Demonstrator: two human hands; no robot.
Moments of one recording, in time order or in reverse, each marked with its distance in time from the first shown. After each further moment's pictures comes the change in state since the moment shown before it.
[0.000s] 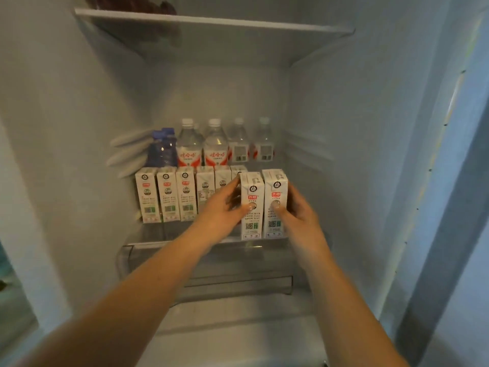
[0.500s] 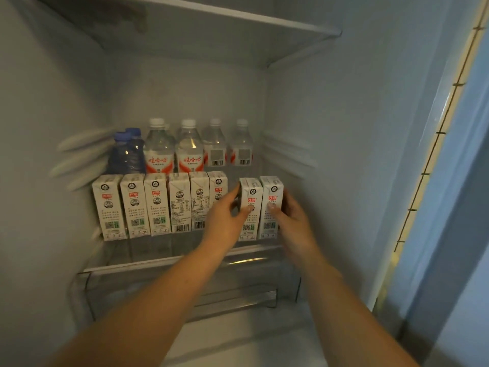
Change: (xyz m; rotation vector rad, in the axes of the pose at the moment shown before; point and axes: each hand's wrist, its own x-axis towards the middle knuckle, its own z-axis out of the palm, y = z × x) left_hand 0.055 -0.046 0.047 0.014 0.126 0.071; right_hand 0.039 0.027 -0.022 -0.013 0.102 0.095
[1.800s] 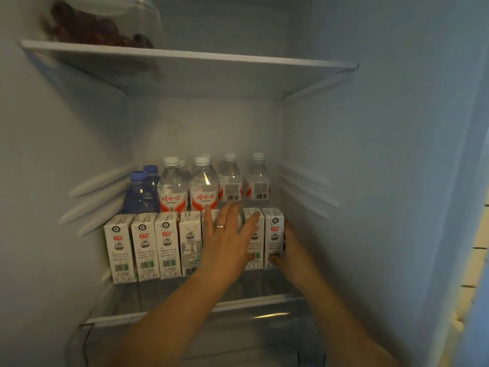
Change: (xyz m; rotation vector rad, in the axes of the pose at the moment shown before) left_hand 0.039 -0.008 -0.019 1.293 0.035 0.325; right_hand 0.062 0.028 0.008 -0.559 -0.122 -0.032
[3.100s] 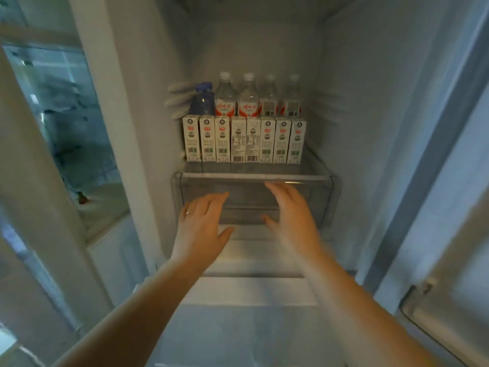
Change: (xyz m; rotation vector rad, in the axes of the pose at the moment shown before) left_hand -0.260 -0.003 -0.098 -0.324 -0.043 -0.316; right_hand -0.226 -0.052 0.034 -0.304 -0.005 -0.300
